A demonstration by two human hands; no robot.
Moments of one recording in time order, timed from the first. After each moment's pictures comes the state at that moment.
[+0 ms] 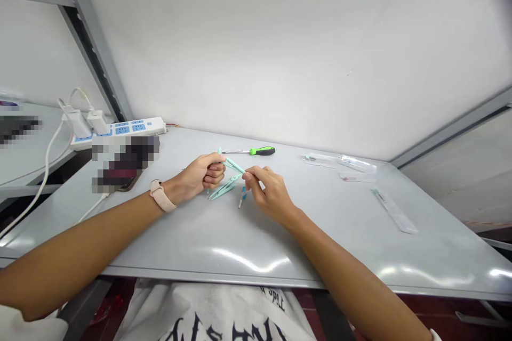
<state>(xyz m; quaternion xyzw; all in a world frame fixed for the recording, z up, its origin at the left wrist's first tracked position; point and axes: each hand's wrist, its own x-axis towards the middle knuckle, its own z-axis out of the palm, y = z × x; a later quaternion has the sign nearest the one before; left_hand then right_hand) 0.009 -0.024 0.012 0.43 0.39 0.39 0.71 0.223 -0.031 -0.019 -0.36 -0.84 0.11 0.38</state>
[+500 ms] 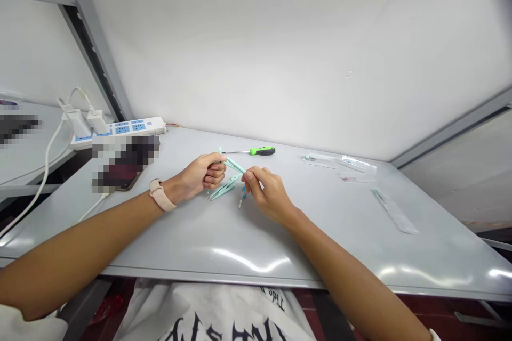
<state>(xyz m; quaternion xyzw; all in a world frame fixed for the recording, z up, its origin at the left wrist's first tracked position) 0.009 -0.024 0.012 0.44 0.38 0.39 0.72 0.222 -0.035 -0.013 -0.38 -0.84 0.15 0.35</state>
